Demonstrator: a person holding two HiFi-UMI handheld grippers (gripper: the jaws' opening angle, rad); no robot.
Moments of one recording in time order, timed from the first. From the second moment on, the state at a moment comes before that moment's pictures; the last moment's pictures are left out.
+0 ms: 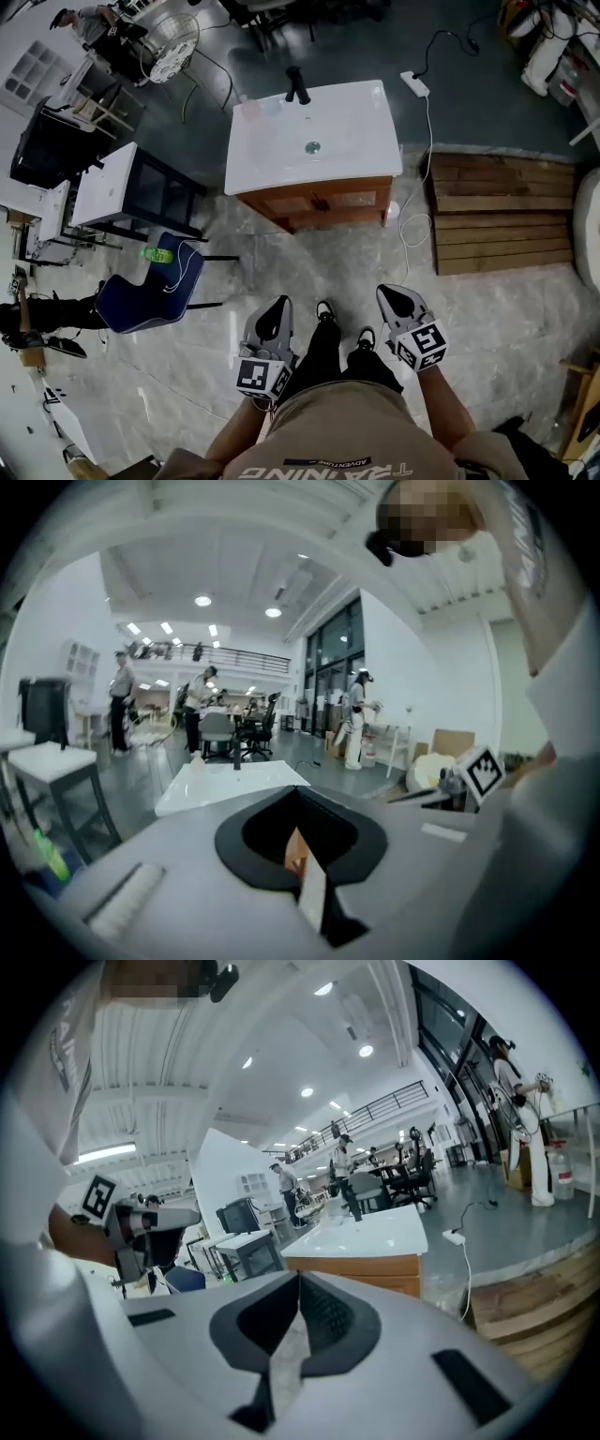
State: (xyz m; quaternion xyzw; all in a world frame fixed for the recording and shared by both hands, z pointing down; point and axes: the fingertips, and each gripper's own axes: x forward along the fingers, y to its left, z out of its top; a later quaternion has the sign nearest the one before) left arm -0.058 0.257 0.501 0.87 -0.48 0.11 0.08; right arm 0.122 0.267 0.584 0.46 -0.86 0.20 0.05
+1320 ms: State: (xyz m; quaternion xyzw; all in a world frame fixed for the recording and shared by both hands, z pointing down) left arm -0.124 -0.069 0.538 0.88 -0.46 0.09 0.10; right arm 0.040 -0.035 0.555 0.45 -0.87 0.17 0.08
